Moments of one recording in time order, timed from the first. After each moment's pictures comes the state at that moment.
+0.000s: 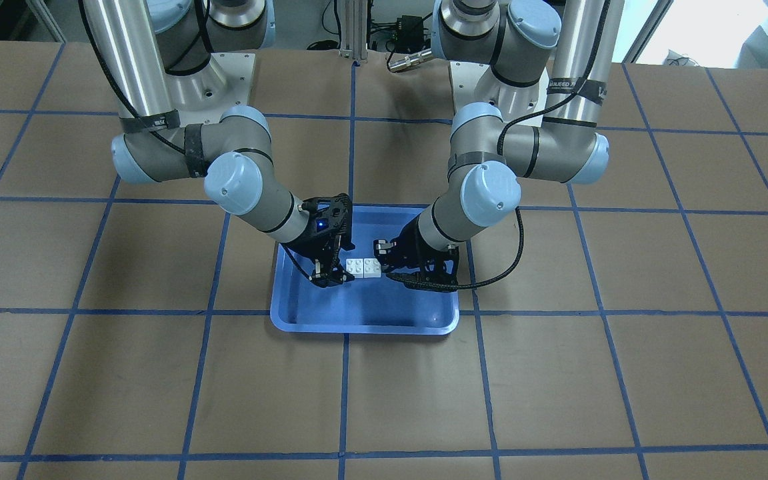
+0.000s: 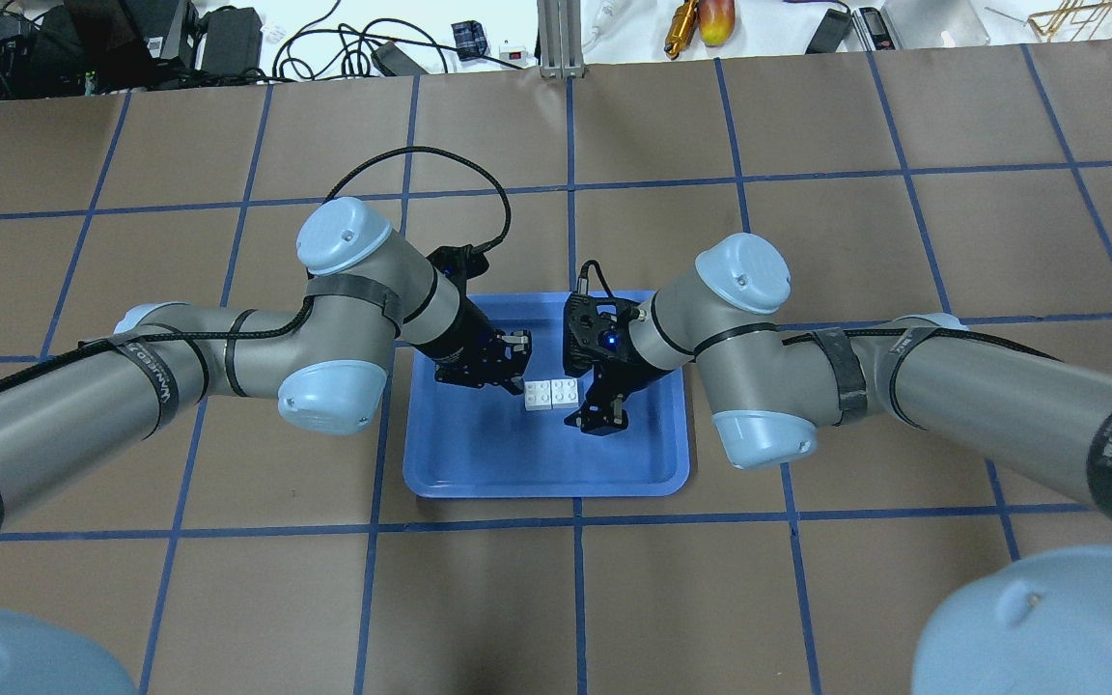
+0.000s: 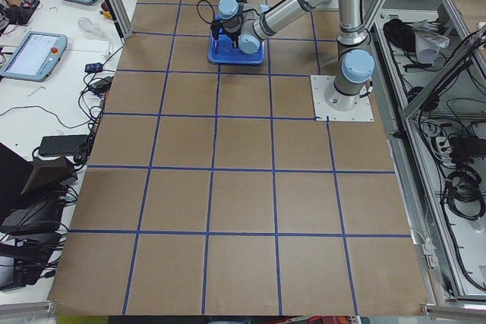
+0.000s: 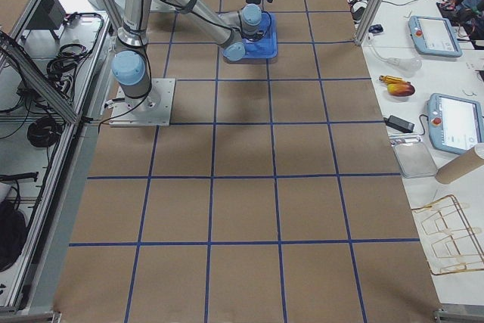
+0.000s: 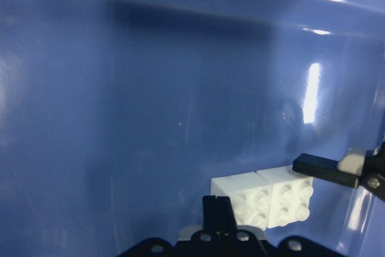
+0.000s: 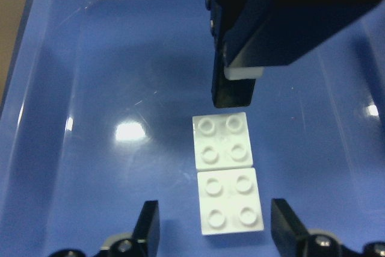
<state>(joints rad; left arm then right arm) -1.70 -1.93 -2.02 -0.81 1.16 -0.19 1.77 -1.16 2.09 -2.60 -1.03 -1.27</state>
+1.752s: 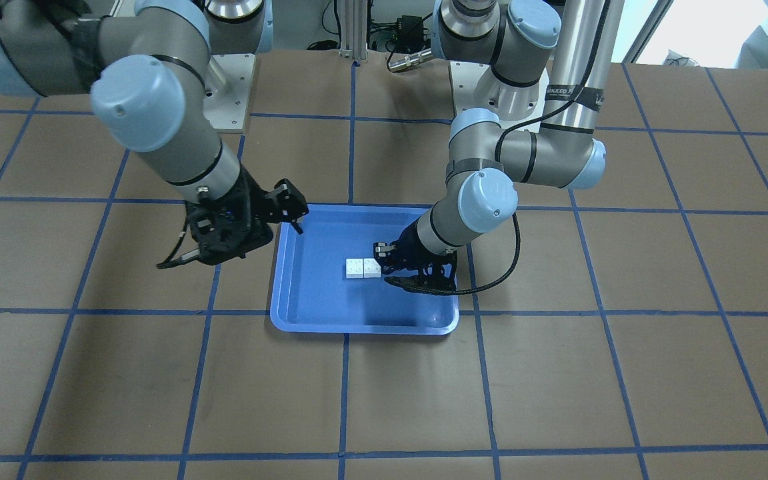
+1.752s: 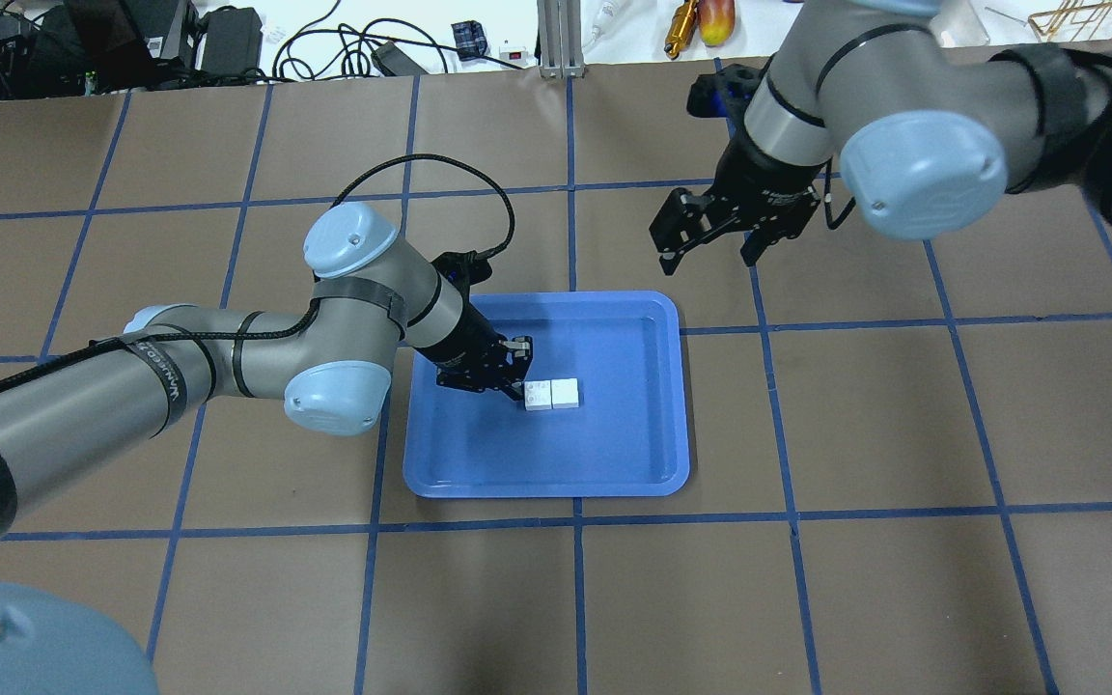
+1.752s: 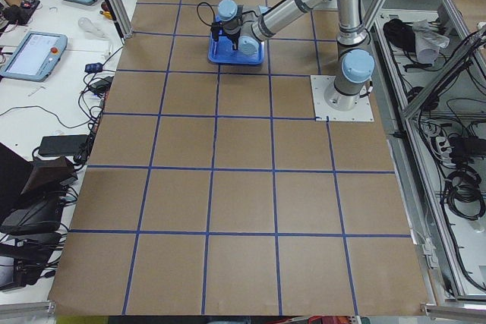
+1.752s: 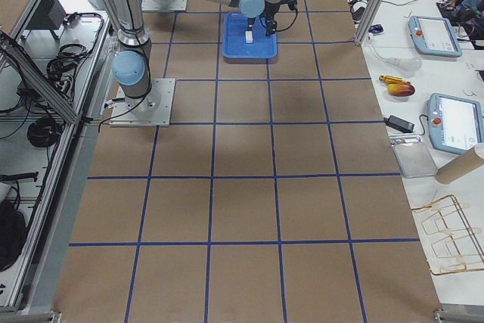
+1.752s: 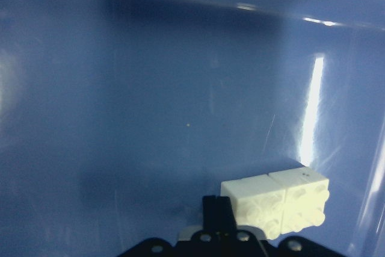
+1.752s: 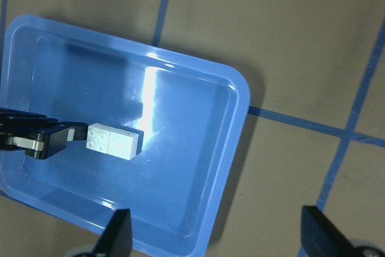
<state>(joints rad) -1.70 -1.96 -2.01 -0.81 1.17 -0.17 1.60 -1.39 1.64 -1.75 -1.33 -0.14</state>
